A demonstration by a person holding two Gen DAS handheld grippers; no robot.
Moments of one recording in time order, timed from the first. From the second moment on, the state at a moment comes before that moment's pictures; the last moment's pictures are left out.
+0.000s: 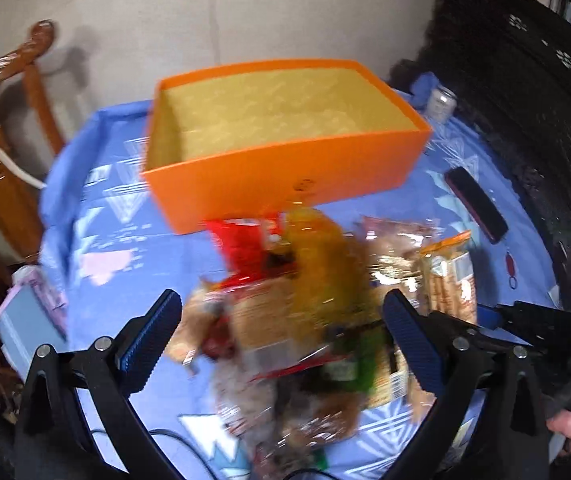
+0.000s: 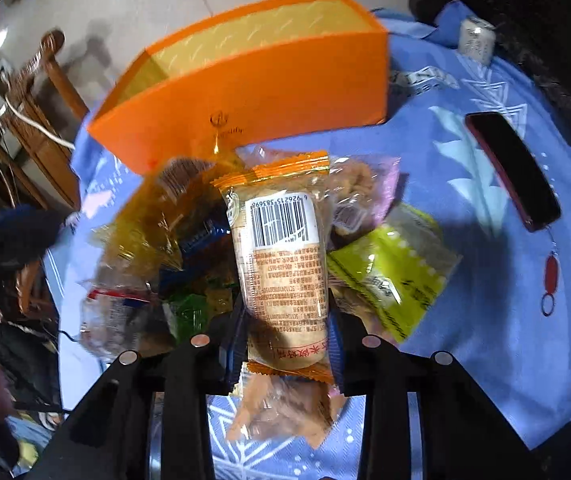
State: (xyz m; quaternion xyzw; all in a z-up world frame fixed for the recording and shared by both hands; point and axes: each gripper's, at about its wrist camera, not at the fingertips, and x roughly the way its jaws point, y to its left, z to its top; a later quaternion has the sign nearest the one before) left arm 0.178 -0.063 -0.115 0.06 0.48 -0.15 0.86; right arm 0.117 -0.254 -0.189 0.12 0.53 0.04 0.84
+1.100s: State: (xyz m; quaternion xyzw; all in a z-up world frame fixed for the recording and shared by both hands) left arm 0.189 -0.059 -0.104 -0.01 0.46 -0.20 0.87; right arm 0.107 -0.283 -0.140 0.16 0.46 0.03 0.87
